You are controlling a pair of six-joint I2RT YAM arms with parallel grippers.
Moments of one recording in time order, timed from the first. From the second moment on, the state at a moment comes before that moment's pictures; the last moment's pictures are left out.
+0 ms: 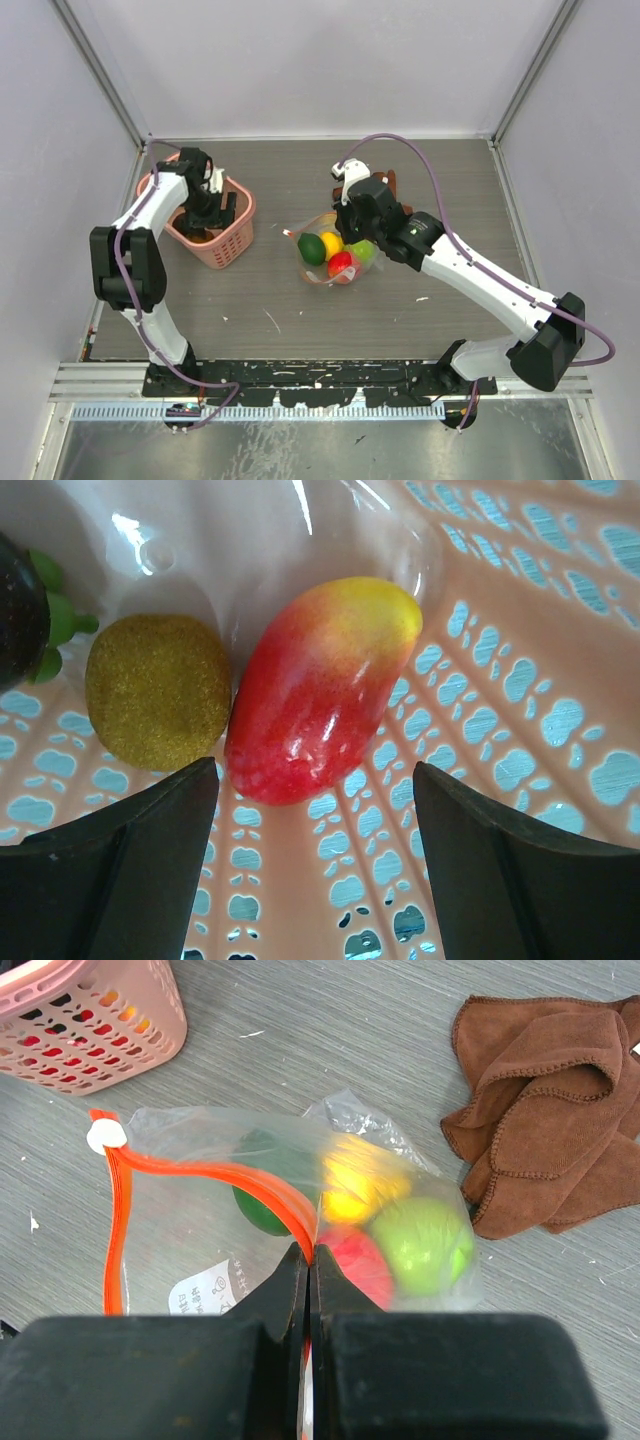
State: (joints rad) left arm -0.07 1.82 1.49 -1.00 0.16 -0.03; right arm 0.78 1.31 1.24 -0.52 0.19 0.24
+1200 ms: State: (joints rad) left arm -0.06 1.80 1.32 -0.89 0.16 -0.18; right arm 0.78 1.29 1.21 -0.49 0.17 0.26
